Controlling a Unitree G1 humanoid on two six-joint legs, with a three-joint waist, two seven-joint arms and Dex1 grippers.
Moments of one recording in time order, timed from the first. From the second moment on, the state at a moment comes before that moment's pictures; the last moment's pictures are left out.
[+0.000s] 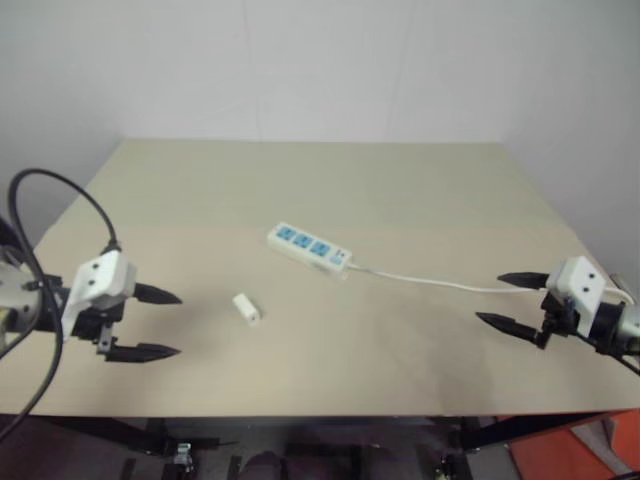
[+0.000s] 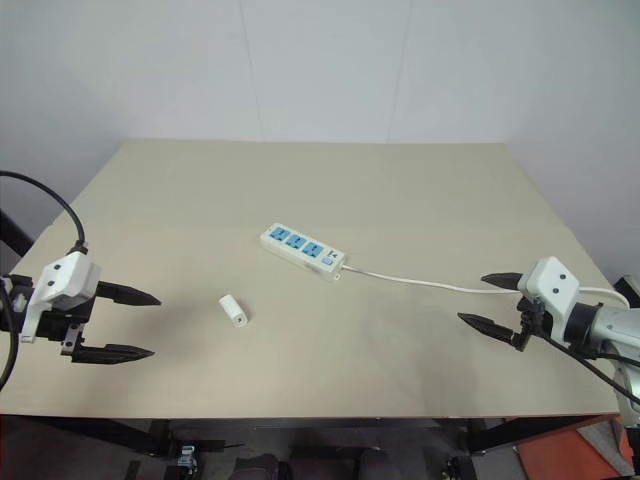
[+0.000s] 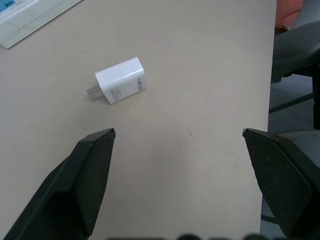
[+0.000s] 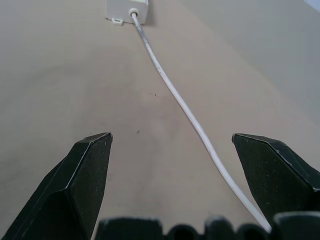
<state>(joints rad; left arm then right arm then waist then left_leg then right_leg) -0.15 1.21 0.24 -0.08 -0.45 0.32 -1.48 -0.13 -0.94 -0.29 0.10 0.36 0.06 1.13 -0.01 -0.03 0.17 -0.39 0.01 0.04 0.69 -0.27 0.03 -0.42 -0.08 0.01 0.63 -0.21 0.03</state>
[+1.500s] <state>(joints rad) -0.16 1.18 0.20 -0.07 -0.40 0.30 -1.46 -0.90 -0.39 0.07 1.04 0.06 -0.11 1.01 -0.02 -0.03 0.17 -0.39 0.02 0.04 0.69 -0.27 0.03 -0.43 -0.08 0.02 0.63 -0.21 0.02</state>
